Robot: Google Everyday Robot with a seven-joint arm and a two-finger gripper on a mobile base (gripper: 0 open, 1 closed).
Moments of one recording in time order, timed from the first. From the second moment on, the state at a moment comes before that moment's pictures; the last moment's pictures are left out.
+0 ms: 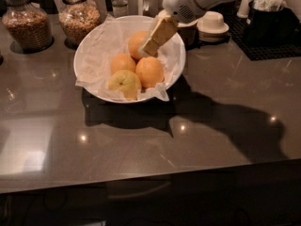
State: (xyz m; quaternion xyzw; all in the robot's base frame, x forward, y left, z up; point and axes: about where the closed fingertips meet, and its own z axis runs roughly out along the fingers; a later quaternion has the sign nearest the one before) arm 0.632 0.006 1.001 -0.62 0.65 0.11 0.43
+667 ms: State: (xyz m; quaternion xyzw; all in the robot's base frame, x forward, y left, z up) arm 0.643 0.011 0.975 -0.55 0.72 0.10 0.42
